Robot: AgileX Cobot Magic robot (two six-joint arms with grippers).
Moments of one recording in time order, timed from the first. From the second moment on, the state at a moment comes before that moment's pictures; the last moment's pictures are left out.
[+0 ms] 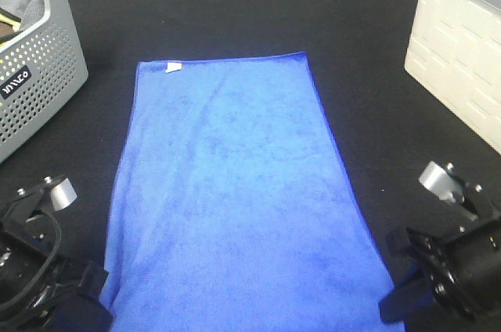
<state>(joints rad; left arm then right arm) -0.31 1.62 -0.42 -1.11 0.58 0.82 0.12 1.54 -0.35 1.06 0.65 -0.71</state>
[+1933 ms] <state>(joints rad) -0.15 2.43 -1.95 -0.64 0.37 0.41 0.12 2.64 -2.37 0.64 0.90 -0.30</state>
